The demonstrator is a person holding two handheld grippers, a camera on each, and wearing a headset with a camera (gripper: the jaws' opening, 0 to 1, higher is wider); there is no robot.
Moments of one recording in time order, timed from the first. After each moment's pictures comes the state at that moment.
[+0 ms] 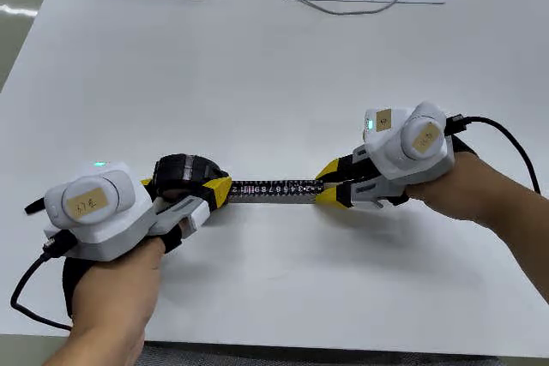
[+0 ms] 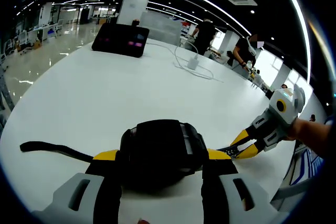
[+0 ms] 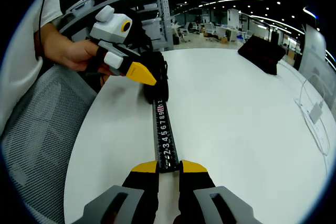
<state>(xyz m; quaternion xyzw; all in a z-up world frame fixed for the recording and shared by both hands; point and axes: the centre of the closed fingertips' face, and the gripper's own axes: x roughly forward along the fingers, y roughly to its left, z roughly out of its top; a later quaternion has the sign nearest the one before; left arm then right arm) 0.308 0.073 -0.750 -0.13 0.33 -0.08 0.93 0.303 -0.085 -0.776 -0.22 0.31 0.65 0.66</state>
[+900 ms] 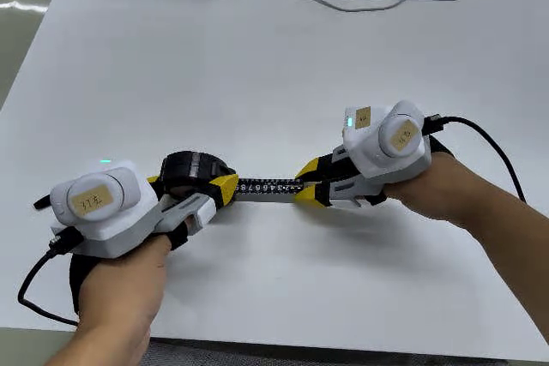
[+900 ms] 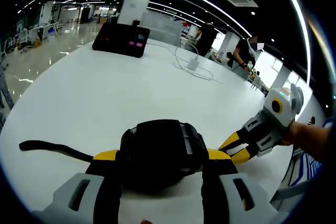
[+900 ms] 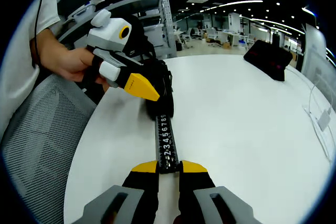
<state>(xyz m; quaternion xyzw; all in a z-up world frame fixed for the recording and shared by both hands) 0.308 0.072 -0.749 -0.14 0.33 -0.08 0.93 0.297 -0.046 -0.774 -0.19 0.30 0.66 0.66</state>
